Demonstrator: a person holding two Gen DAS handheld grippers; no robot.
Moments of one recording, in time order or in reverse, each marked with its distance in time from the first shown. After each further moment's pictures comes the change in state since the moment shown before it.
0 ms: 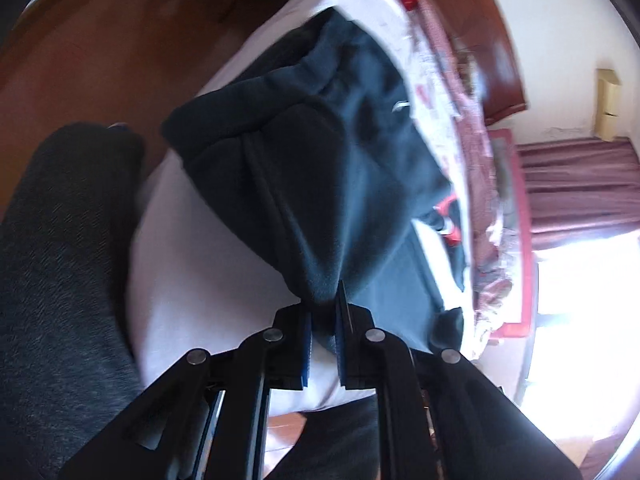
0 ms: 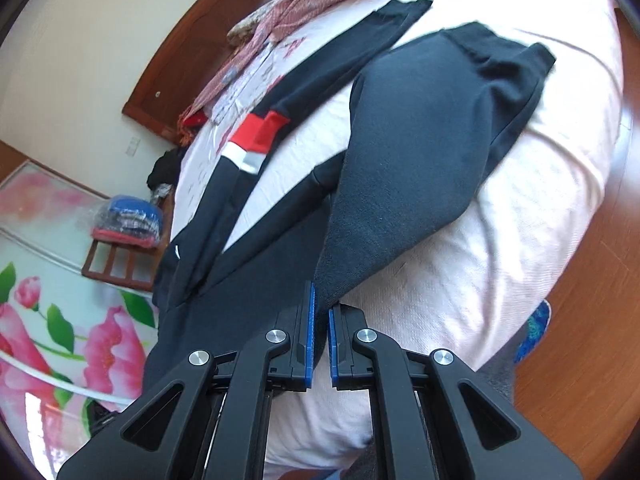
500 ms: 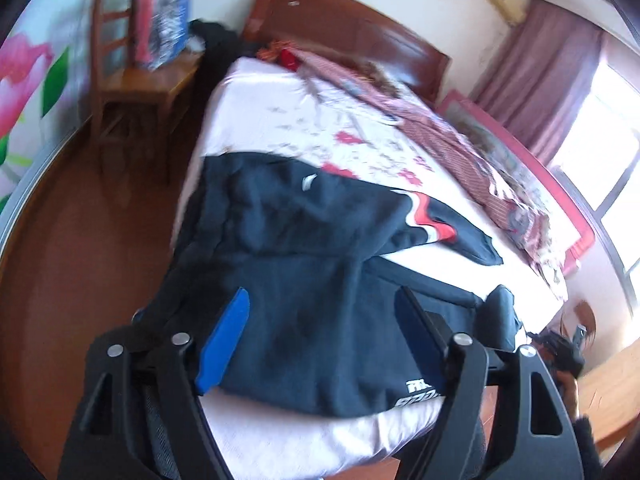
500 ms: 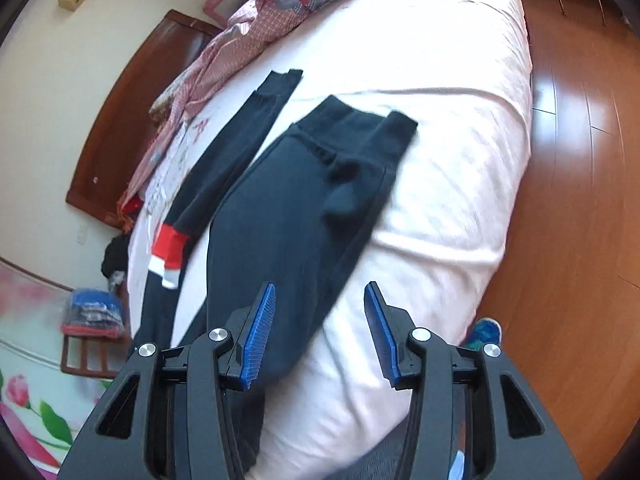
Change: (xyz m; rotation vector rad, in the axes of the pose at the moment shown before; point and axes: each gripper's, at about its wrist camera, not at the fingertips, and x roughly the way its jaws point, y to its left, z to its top) left arm -0.048 -0.142 -0.018 0.645 -0.325 0.112; right arm -0.058 -0.094 0.074 0.250 -0.255 -0.204
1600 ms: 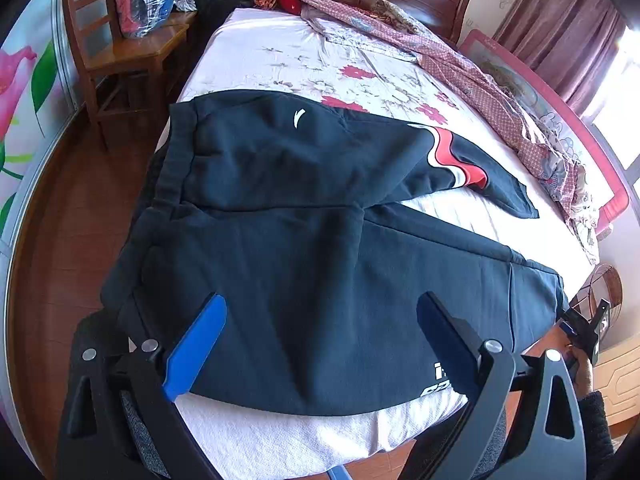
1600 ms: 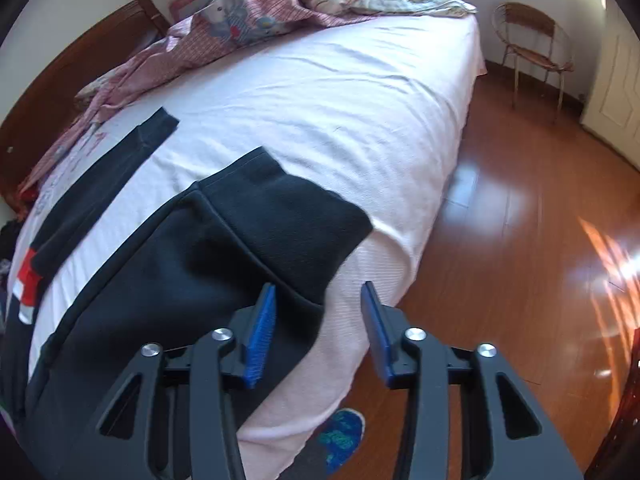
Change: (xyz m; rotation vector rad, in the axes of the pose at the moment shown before) left arm 0.064 -0.030 -0.019 0.013 0.211 0.127; right arm 0.014 -0.049 0.065 -0.204 -0.177 -0.390
